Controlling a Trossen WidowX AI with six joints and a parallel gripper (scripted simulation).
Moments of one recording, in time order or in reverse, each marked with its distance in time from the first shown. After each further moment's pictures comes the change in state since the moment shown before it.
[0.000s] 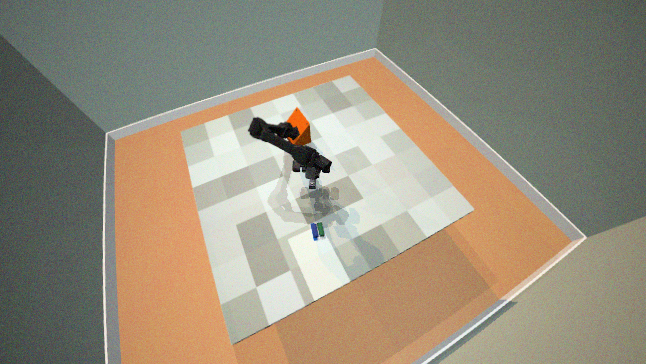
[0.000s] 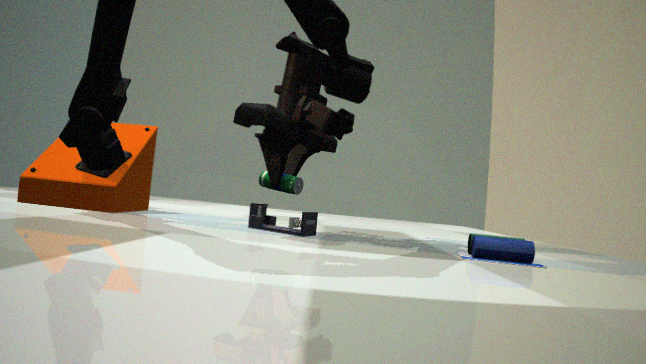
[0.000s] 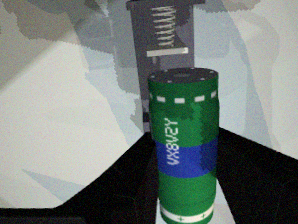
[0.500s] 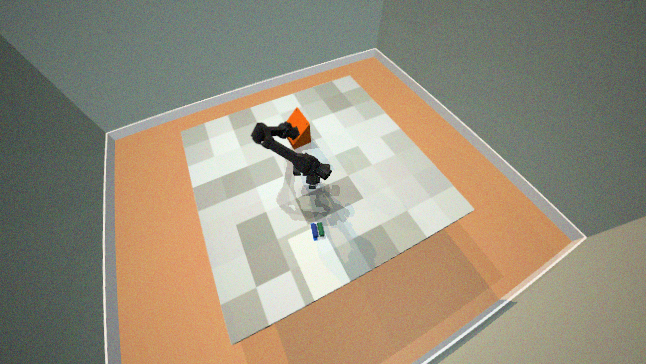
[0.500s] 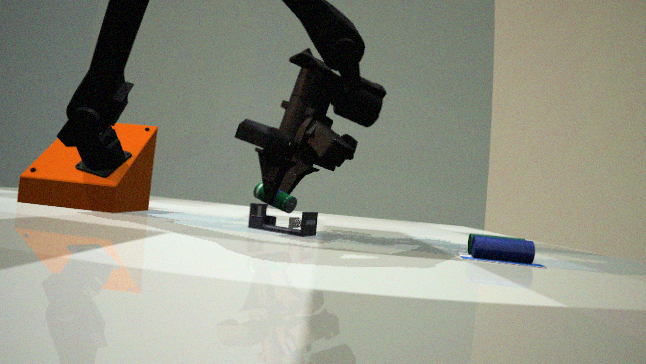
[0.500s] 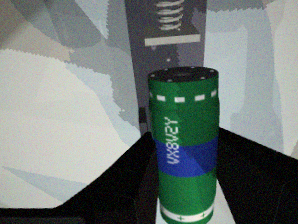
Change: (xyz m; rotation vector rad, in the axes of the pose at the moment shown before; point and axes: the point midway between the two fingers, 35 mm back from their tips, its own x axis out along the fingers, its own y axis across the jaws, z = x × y) arm 0.024 0.000 -0.001 -0.011 0.163 -0.016
